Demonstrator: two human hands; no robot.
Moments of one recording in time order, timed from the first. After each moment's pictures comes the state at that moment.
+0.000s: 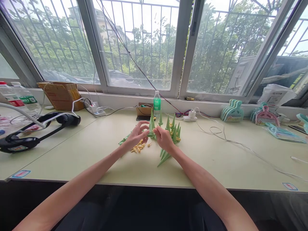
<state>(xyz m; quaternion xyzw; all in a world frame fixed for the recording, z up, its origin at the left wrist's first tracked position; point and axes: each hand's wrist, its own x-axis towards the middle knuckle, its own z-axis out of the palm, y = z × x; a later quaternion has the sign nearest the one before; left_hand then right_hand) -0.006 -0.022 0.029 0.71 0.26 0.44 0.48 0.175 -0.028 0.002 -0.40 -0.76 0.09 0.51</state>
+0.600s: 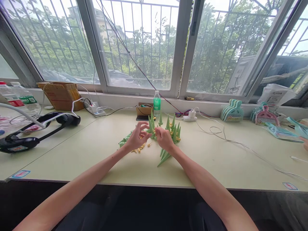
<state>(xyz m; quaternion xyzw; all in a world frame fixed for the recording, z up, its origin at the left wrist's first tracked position) -0.003 -0.020 0.020 0.79 0.28 0.46 0.29 0.173 -0.029 0.005 -0.44 -0.74 0.08 0.50</state>
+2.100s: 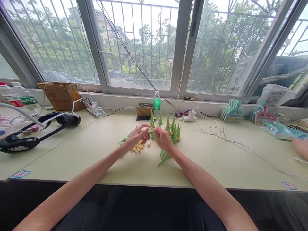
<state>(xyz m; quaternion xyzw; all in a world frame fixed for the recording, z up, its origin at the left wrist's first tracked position) -0.005 -0.020 0.030 0.71 0.29 0.40 0.51 0.171 -0.033 0.006 -0.42 -0.76 0.09 0.50</state>
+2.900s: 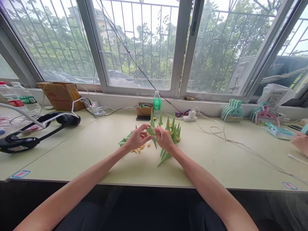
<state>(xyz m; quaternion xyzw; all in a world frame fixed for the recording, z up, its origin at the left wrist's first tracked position) -0.006 -0.020 0.021 0.81 0.30 0.43 0.25 0.172 -0.032 0.007 -0.44 -0.74 0.09 0.49</state>
